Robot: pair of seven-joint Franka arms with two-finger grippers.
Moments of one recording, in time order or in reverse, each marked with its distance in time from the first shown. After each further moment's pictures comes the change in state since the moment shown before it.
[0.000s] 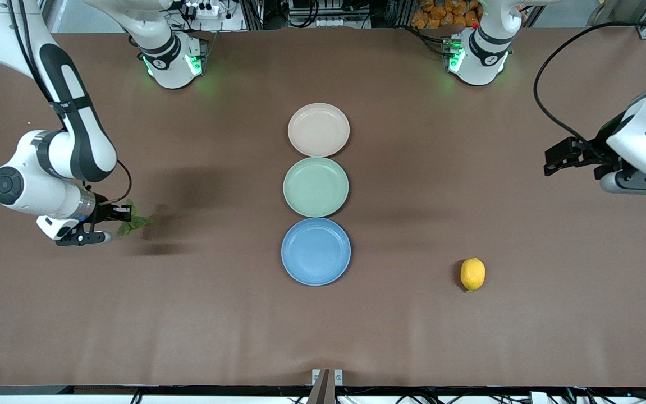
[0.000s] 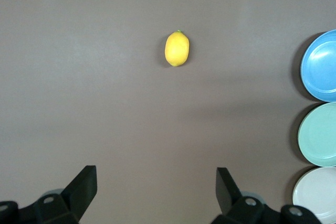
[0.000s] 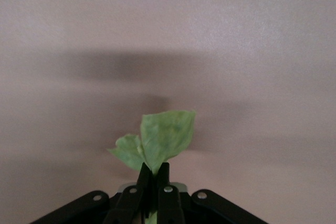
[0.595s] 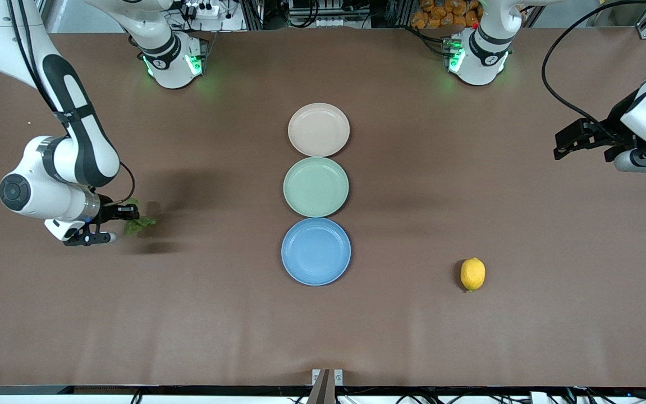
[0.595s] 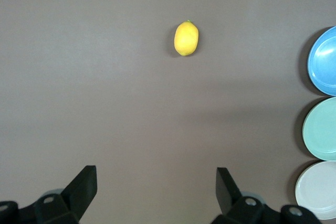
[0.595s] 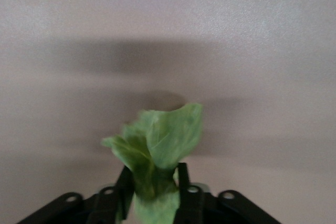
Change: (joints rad) left arm -0.016 -0.082 0.047 -0.088 0.000 0.000 0.000; right arm -0.009 0.036 0.008 0.002 0.025 -0.013 -0.004
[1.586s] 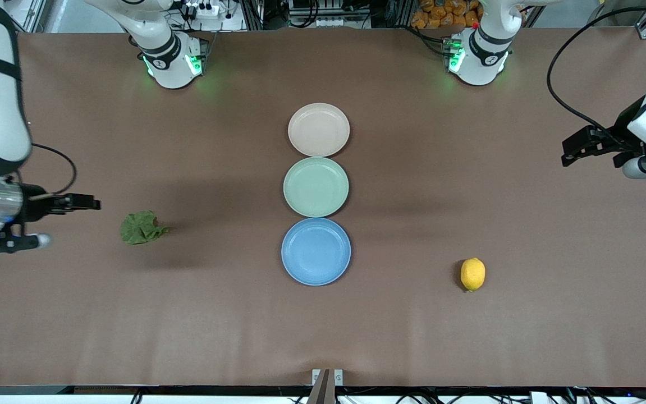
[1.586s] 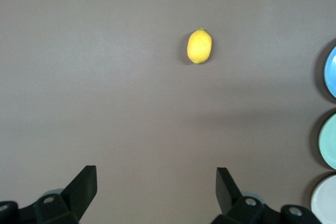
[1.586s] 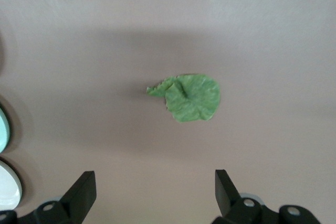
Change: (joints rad) left arm -0.002 0.024 0.001 0.021 0.051 0.021 0.000; right arm -0.011 -0.045 -0.003 0.561 0.011 -0.649 0.011
